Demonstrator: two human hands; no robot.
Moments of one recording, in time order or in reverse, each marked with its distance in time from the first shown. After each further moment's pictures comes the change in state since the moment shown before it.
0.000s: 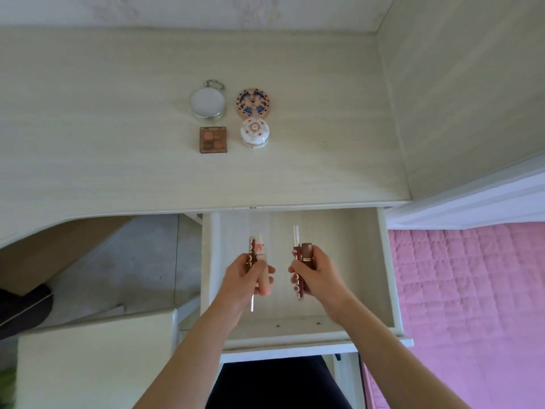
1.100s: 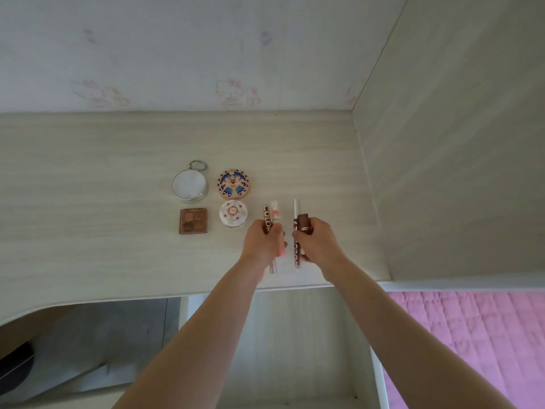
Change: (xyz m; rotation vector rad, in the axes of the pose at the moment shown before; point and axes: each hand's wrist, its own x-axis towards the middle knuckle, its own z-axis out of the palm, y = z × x) left_hand 0.100 0.196 0.095 0.086 0.140 0.149; right_hand 0.121 -0.172 -0.061 -0.216 0.205 -0.094
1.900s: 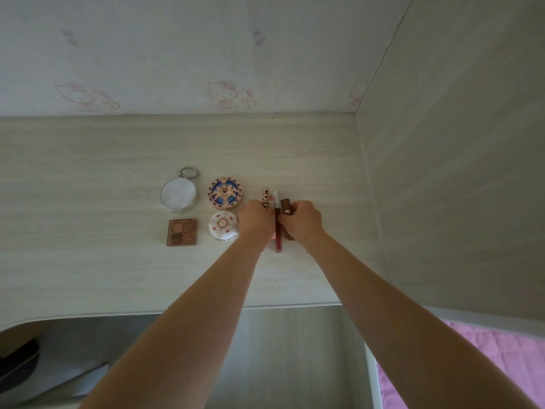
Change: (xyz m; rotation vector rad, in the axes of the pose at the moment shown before) left_hand 0.076 0.041 0.021 0.671 0.162 0.070; right_hand 0.073 -0.035 0.009 -0.243 0.020 -0.078
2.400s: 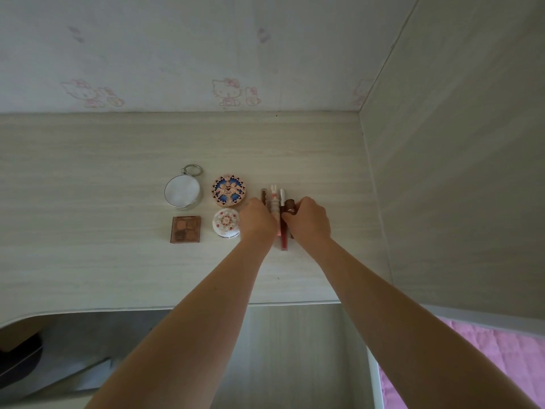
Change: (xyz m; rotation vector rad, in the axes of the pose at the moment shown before) left_hand -0.005 -0.007 0.003 0.043 0.121 0.041; right_hand -0.004 0.003 0.001 -0.213 0.104 -0.009
